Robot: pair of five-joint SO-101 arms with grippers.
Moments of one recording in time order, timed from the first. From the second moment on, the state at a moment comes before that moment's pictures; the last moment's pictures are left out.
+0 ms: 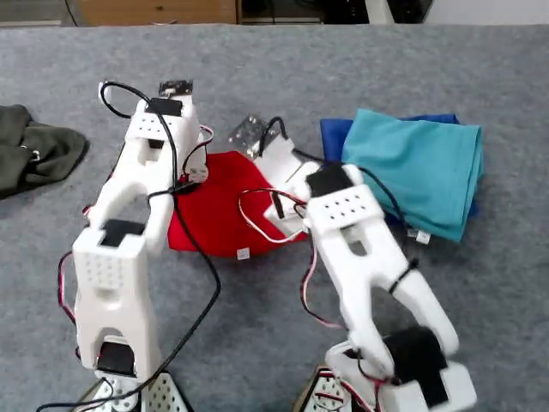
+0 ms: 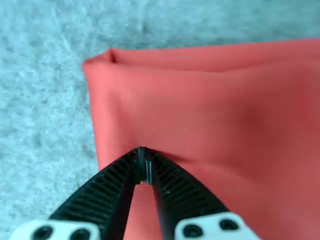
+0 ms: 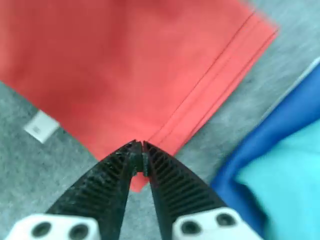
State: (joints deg) left arm 4.0 36.4 -22.9 82.6 5.5; right arm -23.0 -12.7 34.2 62.0 20.7
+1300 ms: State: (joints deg) left arm -10.0 14.2 -37.9 98.2 -10.5; right arm -23.2 -31.9 46.6 61.4 23.3
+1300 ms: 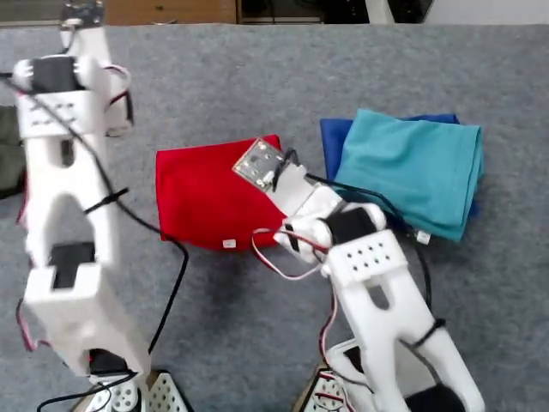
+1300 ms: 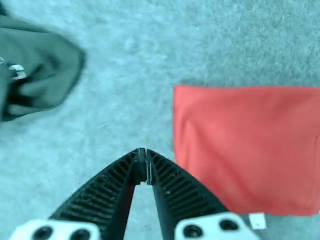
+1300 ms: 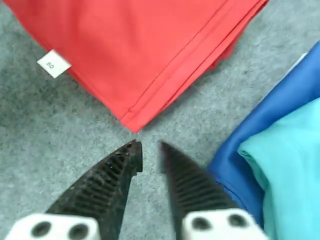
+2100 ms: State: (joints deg) left arm -7.0 36.9 -27.3 82.9 6.6; right arm -28.4 3.0 31.1 56.9 1.1
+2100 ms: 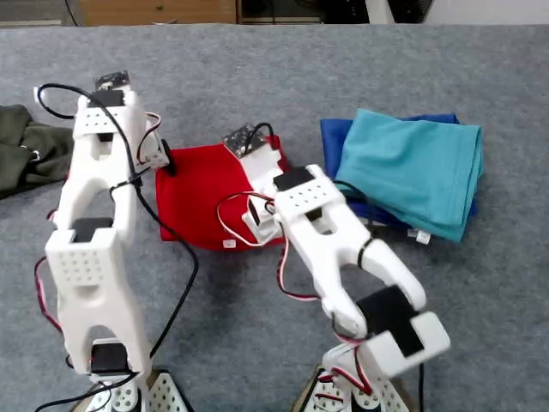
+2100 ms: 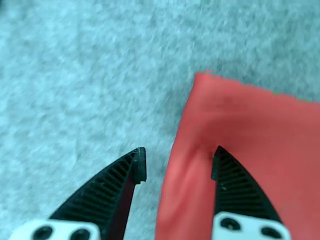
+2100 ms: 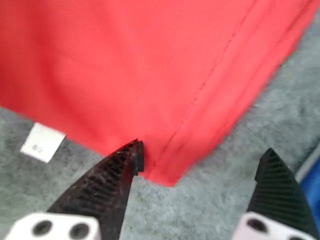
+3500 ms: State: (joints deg) left arm -5.3 58.5 -60.6 91.7 12.3; right arm -27.0 18.8 14.0 63.9 1.1
